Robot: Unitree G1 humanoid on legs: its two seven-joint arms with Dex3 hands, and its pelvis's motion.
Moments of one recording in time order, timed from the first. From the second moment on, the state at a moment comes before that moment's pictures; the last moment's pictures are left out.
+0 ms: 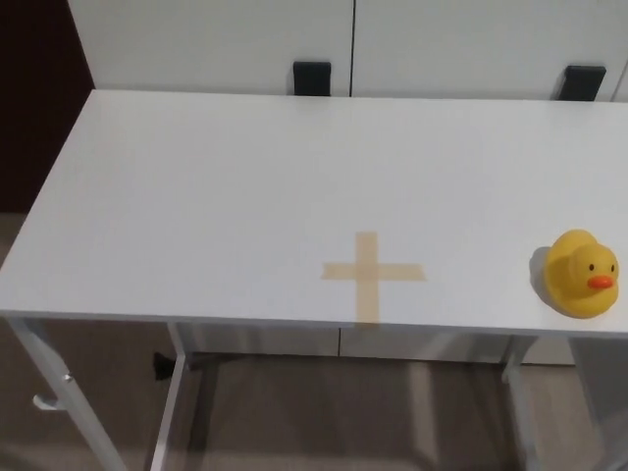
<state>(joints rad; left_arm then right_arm) 0.01 0.56 -0.07 1.29 0.26 -0.12 0.08 0.40 -0.73 -0.45 1.15 0.05 -0.26 0.03</state>
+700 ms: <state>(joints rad) 0.01 0.56 -0.07 1.31 0.26 -0.12 0.09 0.21 -0.86 -0.67 0.96 0.18 -0.37 0.04</state>
